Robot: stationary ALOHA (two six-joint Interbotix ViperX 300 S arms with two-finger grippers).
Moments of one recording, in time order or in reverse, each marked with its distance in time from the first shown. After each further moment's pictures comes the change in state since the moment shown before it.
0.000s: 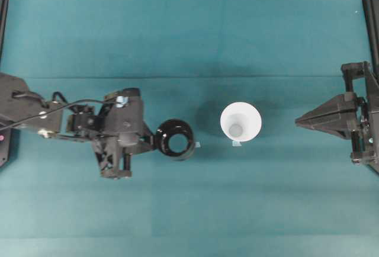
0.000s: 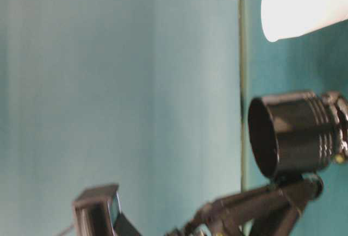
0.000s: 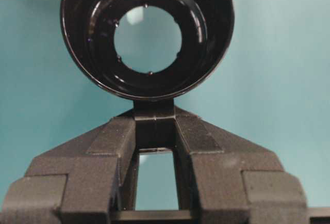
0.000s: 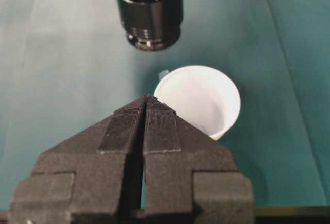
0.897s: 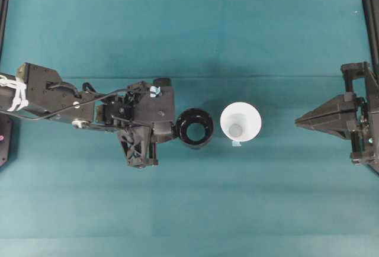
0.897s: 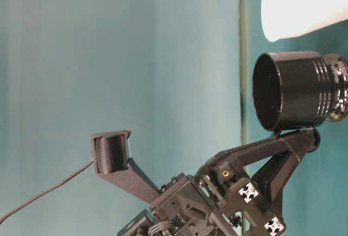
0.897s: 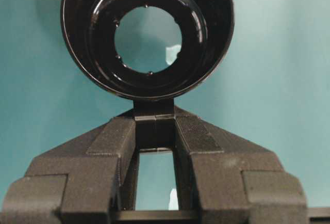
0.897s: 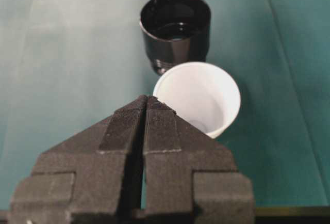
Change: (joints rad) left arm 0.051 0.138 -0.153 0.000 0.087 0.032; right arm 0.000 0.000 0.000 0.000 0.014 0.000
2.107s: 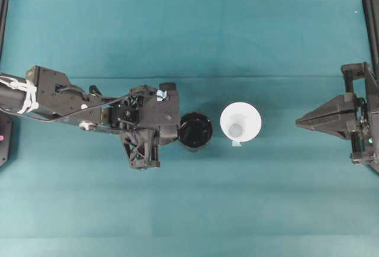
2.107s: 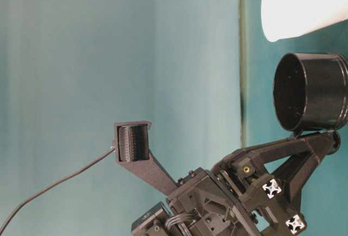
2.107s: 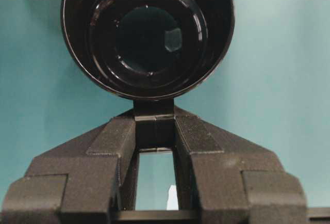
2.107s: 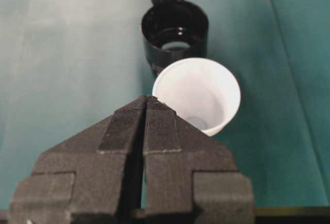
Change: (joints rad) left arm -0.003 0.038 -0.014 0.000 0.028 -0.015; right arm 0.000 0.000 0.000 0.000 0.008 0.000
